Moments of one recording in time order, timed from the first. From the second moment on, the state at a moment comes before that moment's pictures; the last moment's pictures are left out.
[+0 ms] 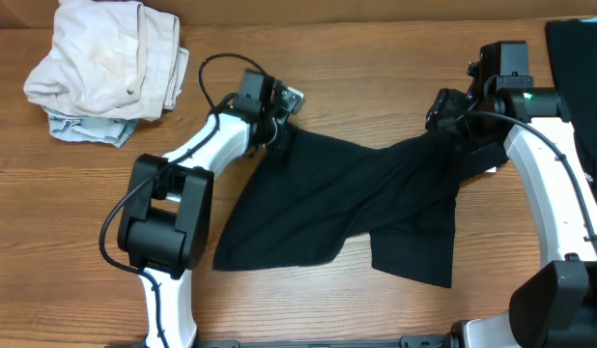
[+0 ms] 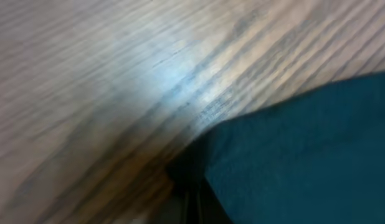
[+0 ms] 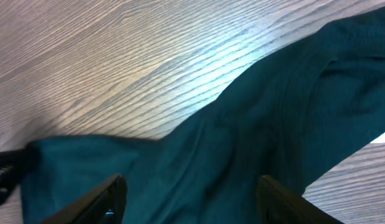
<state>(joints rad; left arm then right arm) -0.31 2.13 1.48 -0.45 0.27 0.16 -0.01 1.66 1.47 -0.94 -0.12 0.38</state>
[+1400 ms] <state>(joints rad) -0.18 1.89 1.89 -0.91 -0.12 0.02 0.03 1.65 1.08 -0.97 -0.34 0.32</state>
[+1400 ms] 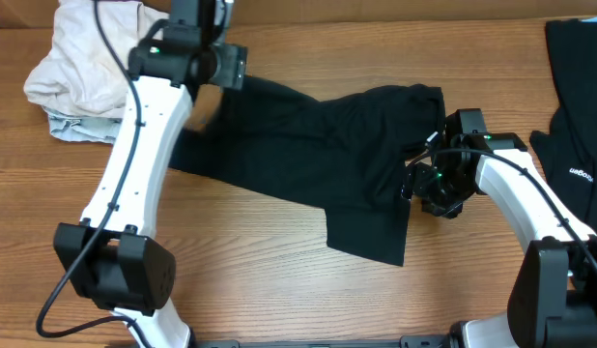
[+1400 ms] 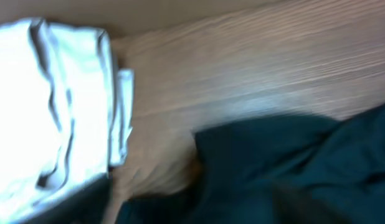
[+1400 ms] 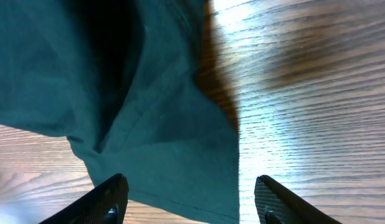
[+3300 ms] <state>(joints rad) 0.18 1.85 1.22 -0.48 0.03 0.24 0.03 1.62 1.08 -0.97 -0.36 0.30</state>
